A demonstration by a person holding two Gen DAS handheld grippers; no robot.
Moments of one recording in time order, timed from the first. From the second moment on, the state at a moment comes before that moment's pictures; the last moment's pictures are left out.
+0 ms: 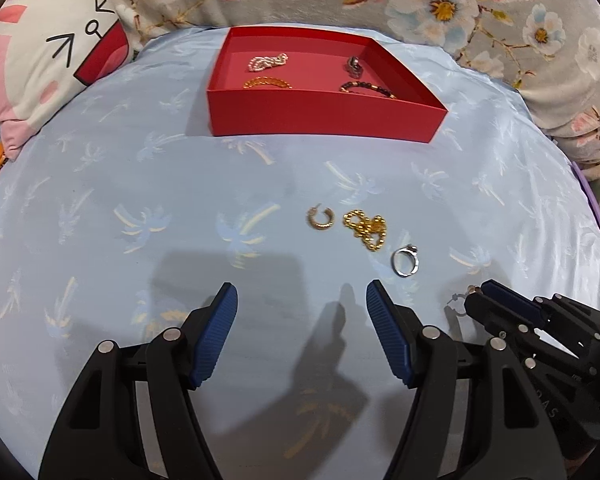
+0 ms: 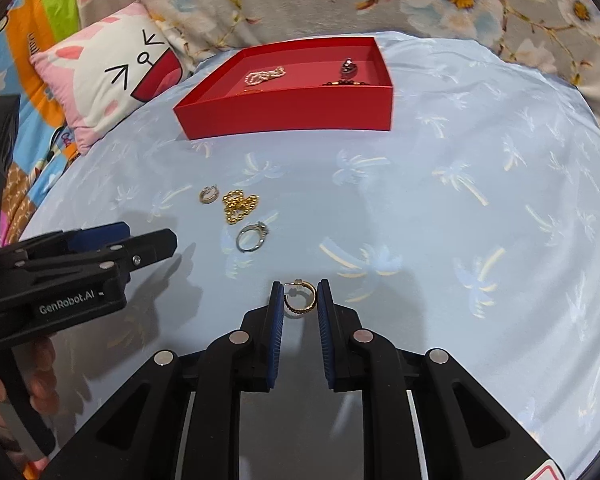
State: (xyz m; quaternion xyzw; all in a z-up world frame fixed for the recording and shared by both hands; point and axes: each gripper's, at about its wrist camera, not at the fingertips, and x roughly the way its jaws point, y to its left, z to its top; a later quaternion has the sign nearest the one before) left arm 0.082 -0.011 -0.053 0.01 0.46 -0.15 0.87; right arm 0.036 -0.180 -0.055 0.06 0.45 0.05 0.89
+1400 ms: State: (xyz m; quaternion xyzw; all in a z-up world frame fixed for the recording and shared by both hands) left arm 0.120 -0.048 -0.061 0.01 0.46 -0.16 0.87; right arm 0.036 -0.224 -0.051 0.11 0.44 0.04 0.89
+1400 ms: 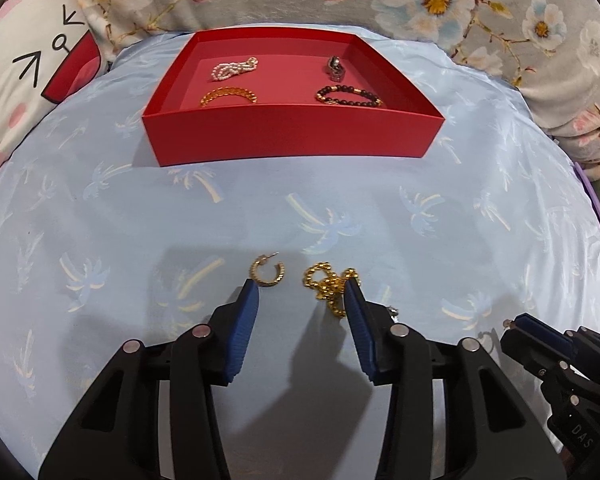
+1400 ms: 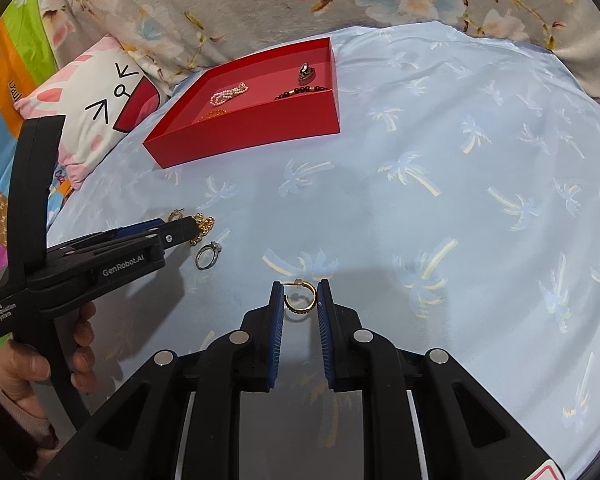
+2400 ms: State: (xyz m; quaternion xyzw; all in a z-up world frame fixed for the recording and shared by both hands) left arm 0.120 -0.030 -0.058 0.02 0.45 -0.15 0.88; right arm 0.037 -0.217 -0.042 0.11 0.44 0.05 0.89
